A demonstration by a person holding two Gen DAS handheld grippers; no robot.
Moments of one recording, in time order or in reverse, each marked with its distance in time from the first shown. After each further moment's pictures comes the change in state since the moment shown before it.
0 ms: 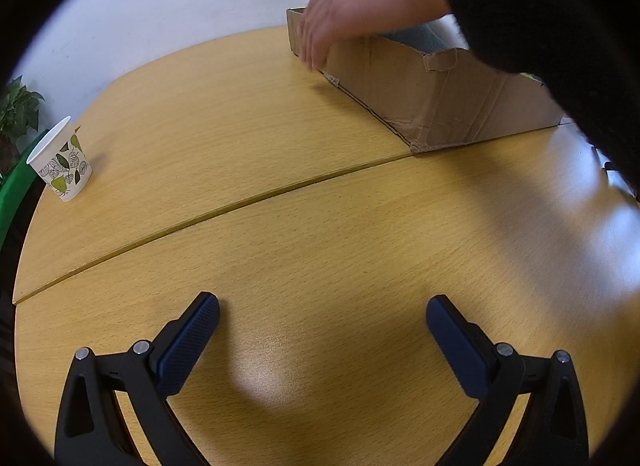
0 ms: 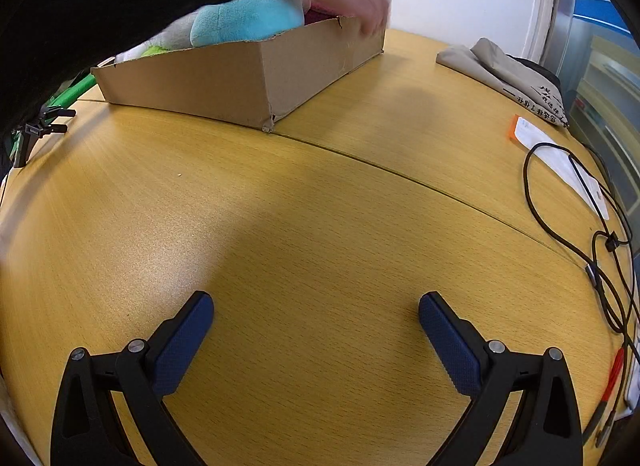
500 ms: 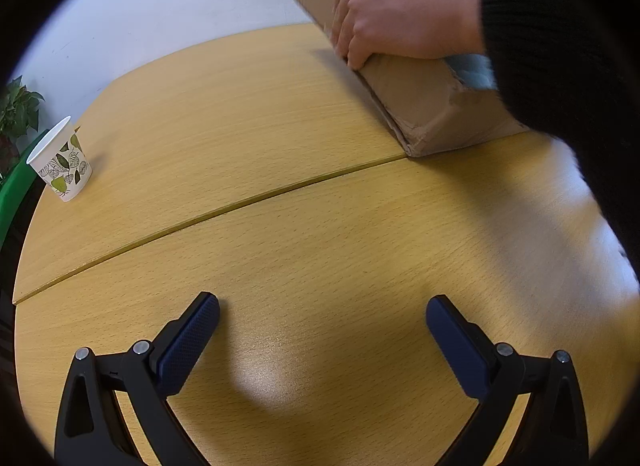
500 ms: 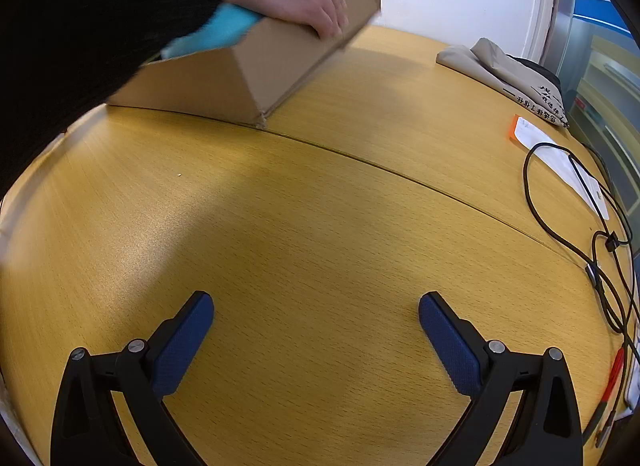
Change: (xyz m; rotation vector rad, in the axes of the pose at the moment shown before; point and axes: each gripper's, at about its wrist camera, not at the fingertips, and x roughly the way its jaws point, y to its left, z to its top) left arm 0.001 0.001 0.001 -0.001 0.001 0.001; right arm 0.000 0.000 -0.001 0.000 0.000 0.001
